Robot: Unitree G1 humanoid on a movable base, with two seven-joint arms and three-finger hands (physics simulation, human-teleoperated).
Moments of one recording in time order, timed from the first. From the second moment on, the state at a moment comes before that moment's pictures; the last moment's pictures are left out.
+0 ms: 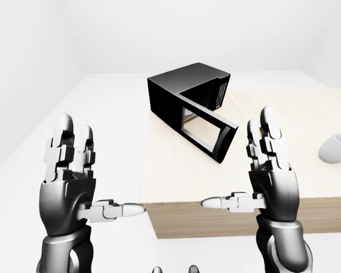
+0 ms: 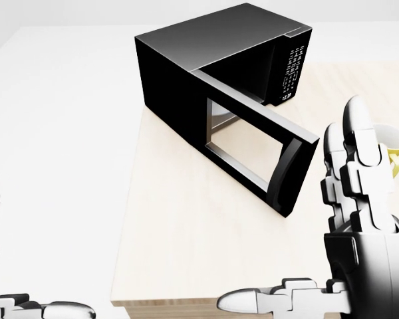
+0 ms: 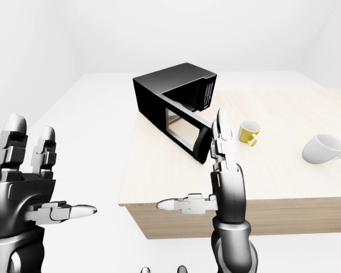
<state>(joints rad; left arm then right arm) 0.29 -0.04 0.14 -0.88 -0.16 0.09 -0.15 0.27 -0.03 0.15 -0.86 -0.18 0.09 -0.04</state>
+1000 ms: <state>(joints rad) 0.28 -0.05 0.16 -0.90 -0.20 0.09 -0.15 0.28 -0.03 0.17 -0.87 -0.16 0.09 -0.04</state>
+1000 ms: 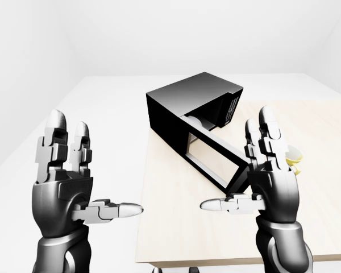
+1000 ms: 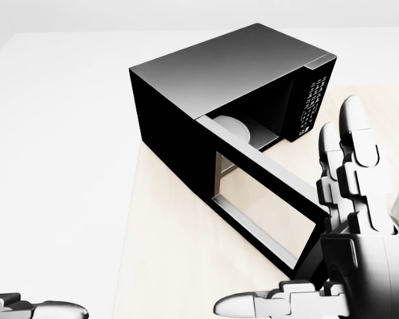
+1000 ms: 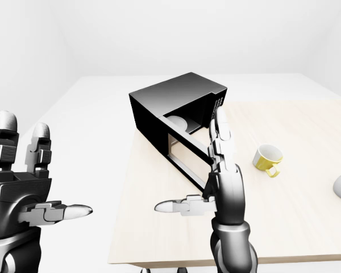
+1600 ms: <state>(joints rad) 0.27 -0.04 0.15 -0.86 -0.19 0.09 -0.14 0.29 -0.08 0.33 -0.79 -0.20 0.09 -0.08</state>
